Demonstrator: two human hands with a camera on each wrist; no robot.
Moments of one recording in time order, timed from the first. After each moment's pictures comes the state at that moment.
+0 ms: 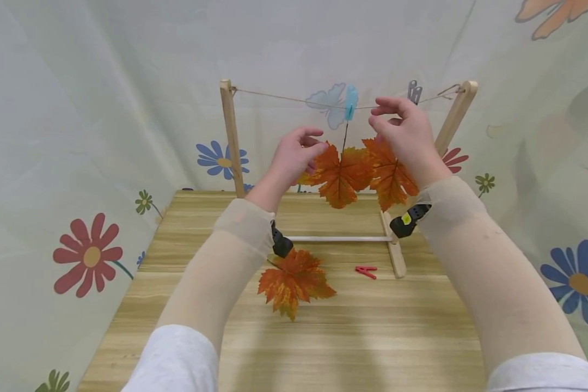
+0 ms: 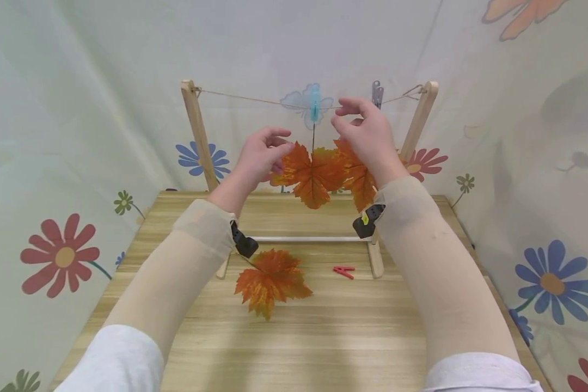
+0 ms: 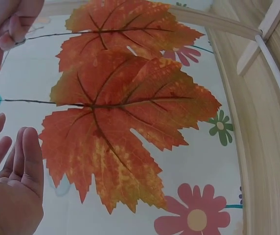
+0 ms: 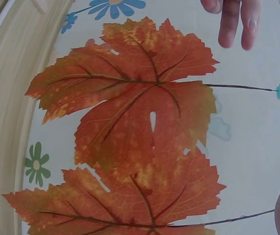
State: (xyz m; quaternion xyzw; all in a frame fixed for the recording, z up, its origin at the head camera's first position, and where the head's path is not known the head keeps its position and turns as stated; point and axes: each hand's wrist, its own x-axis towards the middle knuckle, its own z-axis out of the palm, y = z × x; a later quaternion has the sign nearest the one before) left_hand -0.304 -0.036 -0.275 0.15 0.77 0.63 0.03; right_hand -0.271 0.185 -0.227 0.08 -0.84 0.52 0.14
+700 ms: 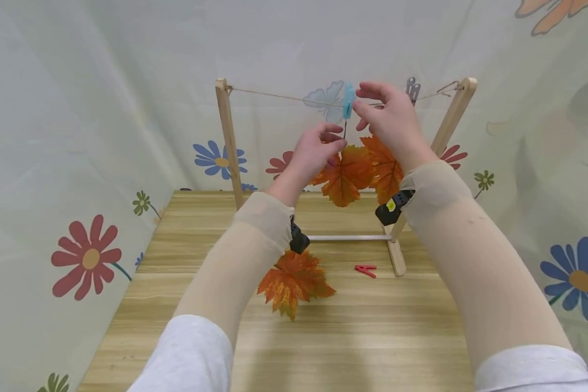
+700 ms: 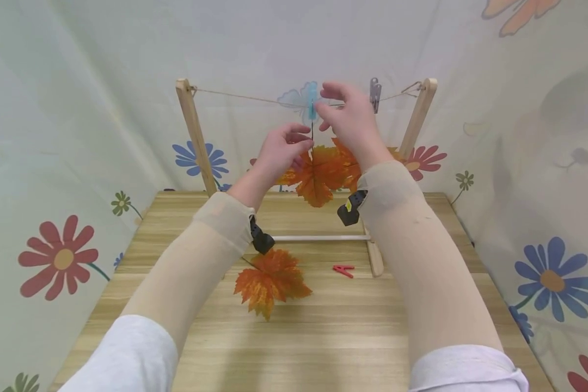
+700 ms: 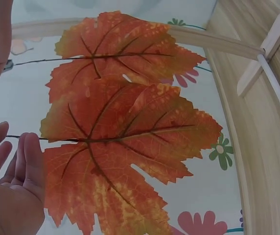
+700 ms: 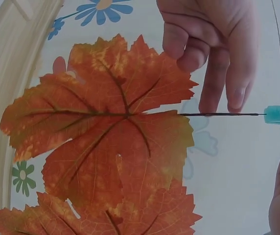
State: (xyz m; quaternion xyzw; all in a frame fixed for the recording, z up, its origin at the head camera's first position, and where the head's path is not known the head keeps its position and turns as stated) left_hand -0.304 -0.001 -0.268 0.16 0.77 0.62 0.04; right_hand -0.278 0.161 -0.203 0.09 -0.83 0.53 0.11
